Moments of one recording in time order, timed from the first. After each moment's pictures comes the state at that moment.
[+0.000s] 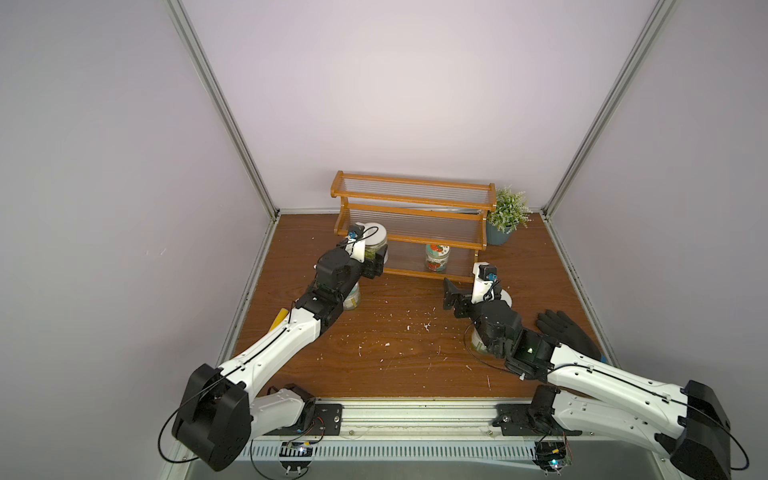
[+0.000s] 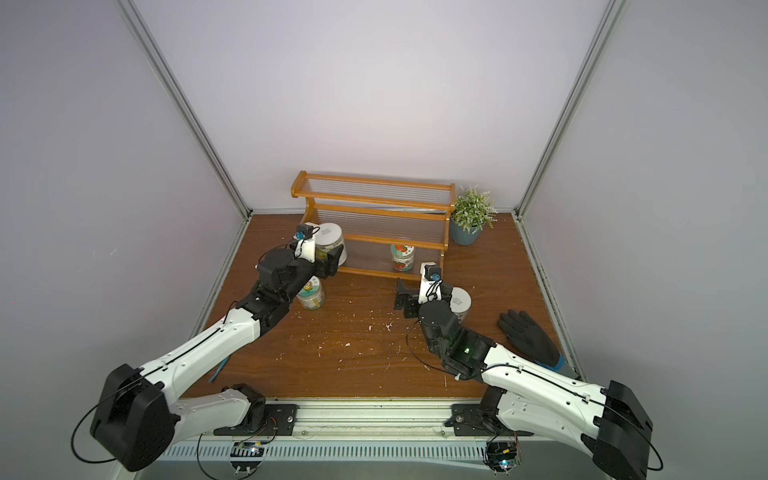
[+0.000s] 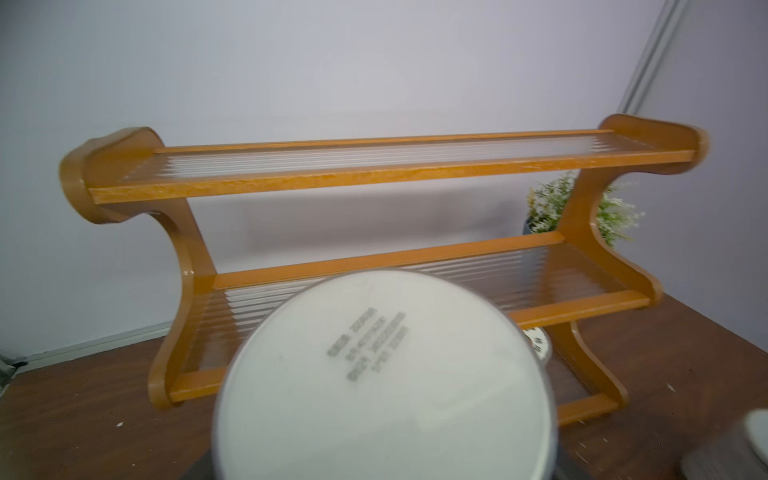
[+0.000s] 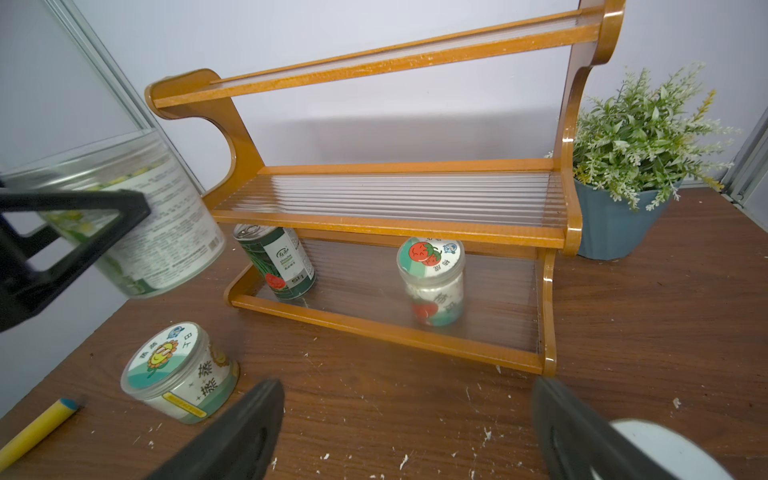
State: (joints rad) left arm -0.51 1.14 0.74 0.26 -0.08 -0.04; right arm 0.98 0.96 0.60 0.11 0.73 0.38
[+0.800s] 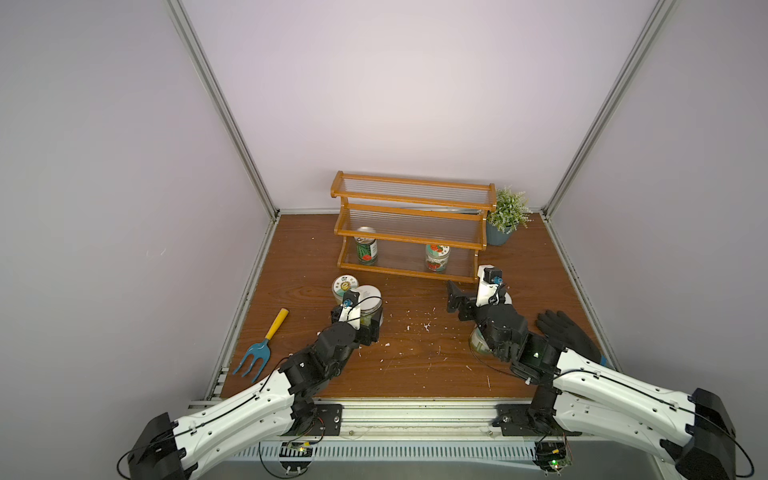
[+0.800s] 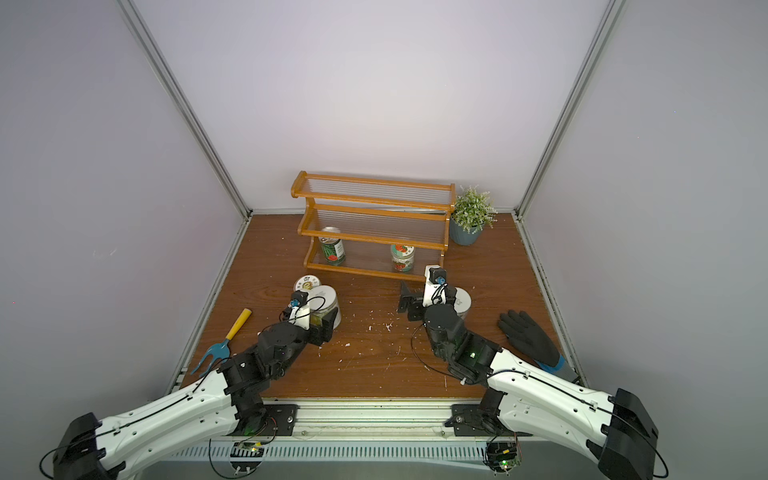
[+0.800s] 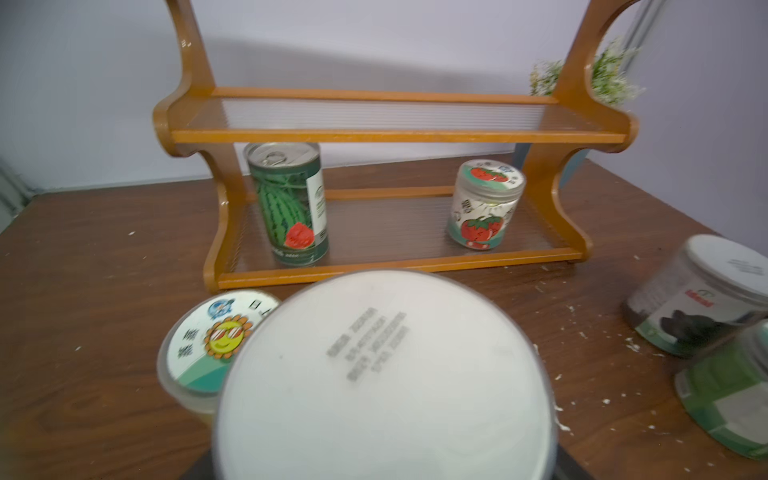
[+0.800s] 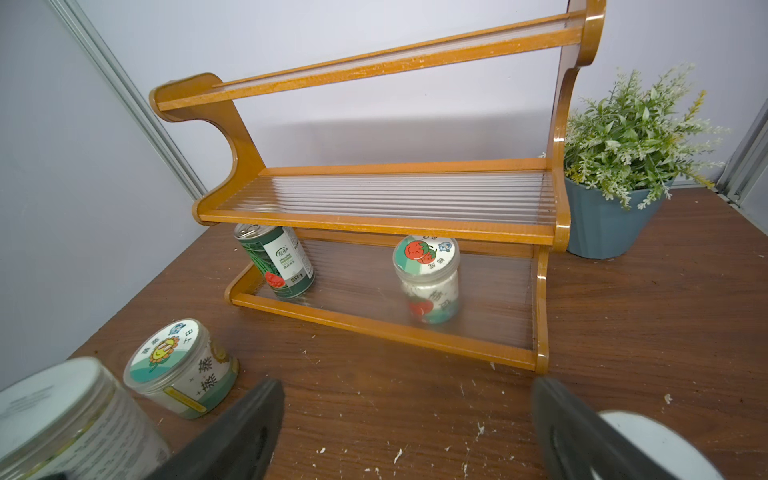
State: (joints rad) left arm -0.88 0.68 0.28 0.04 -0.56 -0.30; right arm 0.97 0.89 0.56 0.10 0.72 0.37
